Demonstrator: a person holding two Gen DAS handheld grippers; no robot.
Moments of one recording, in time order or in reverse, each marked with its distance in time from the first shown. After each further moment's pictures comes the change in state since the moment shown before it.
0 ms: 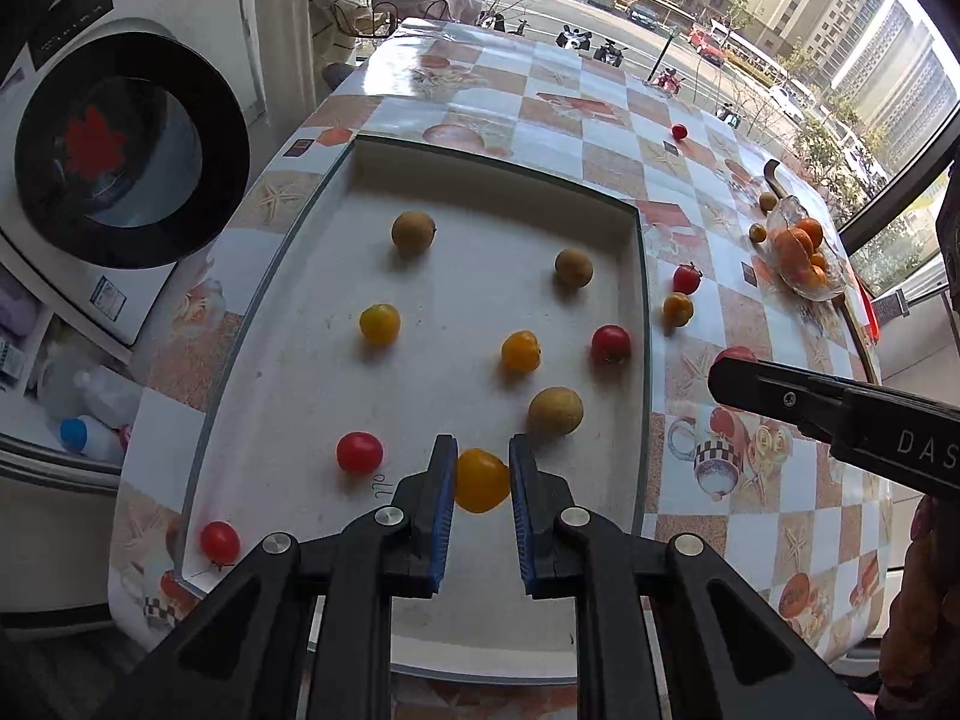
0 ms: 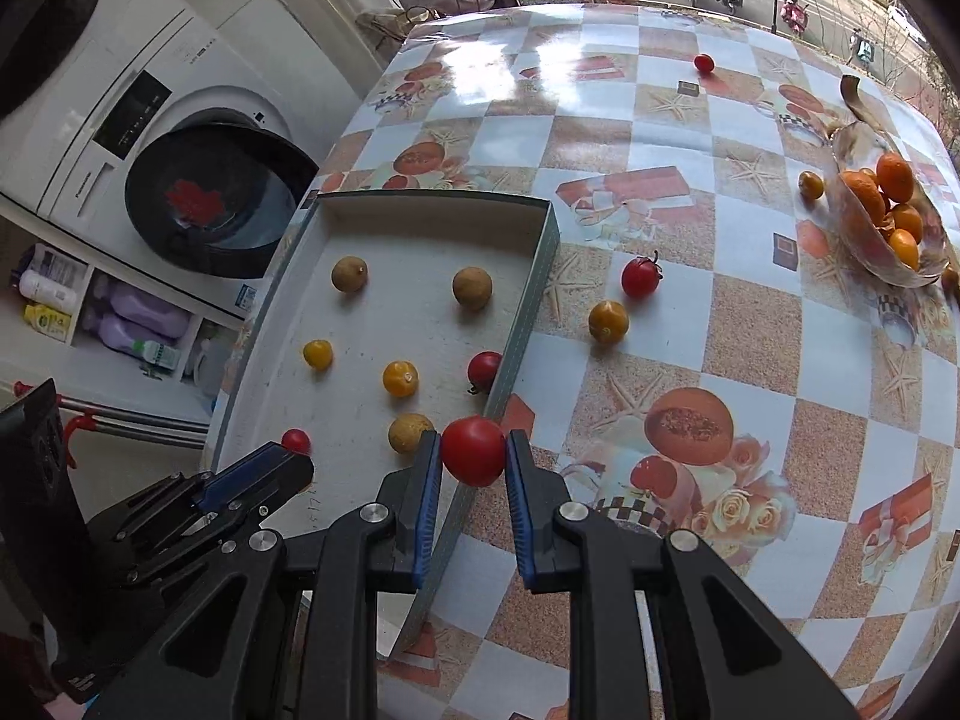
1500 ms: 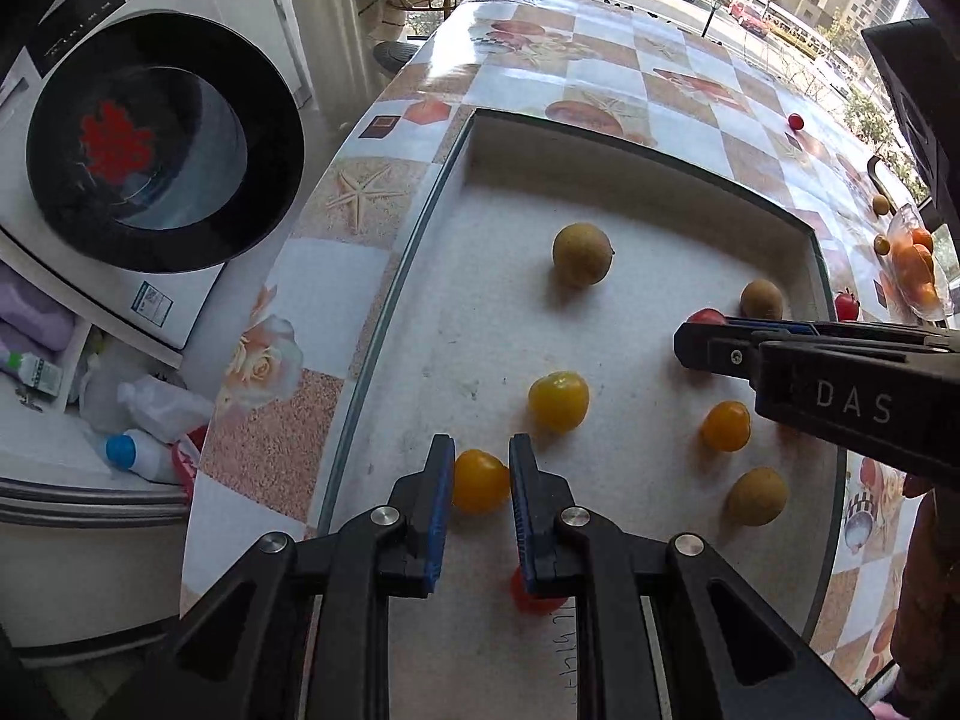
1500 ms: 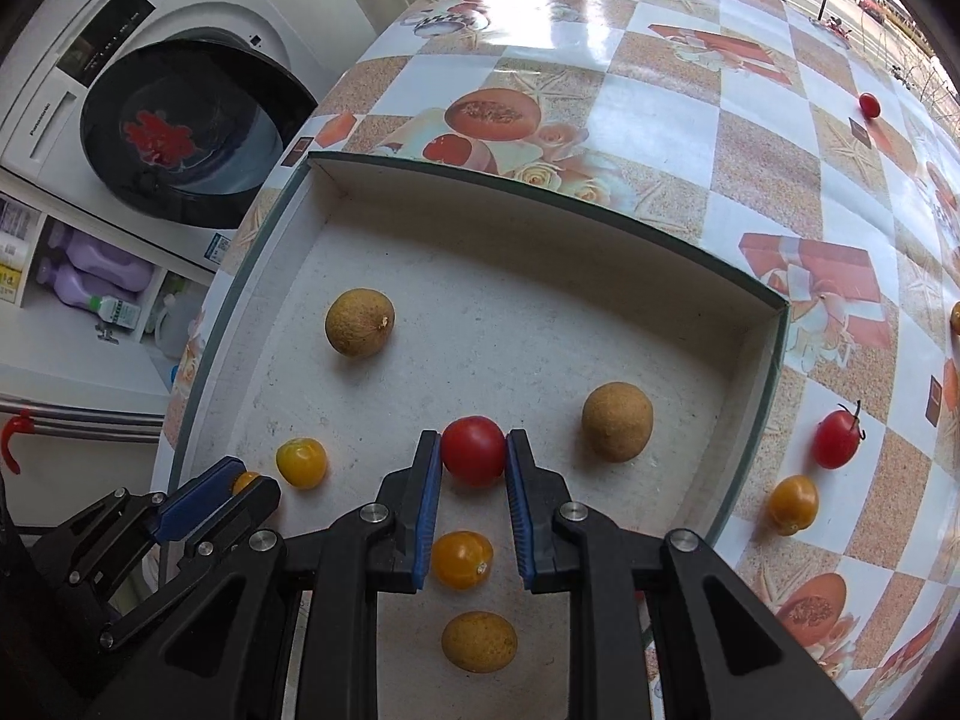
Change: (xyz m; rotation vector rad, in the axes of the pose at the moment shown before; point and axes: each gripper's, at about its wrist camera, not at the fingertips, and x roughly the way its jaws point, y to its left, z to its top) left arm 0.055 0.060 0.040 0.019 0.054 0.150; right arm 0.116 0.053 0.070 -0.122 0.107 -0.083
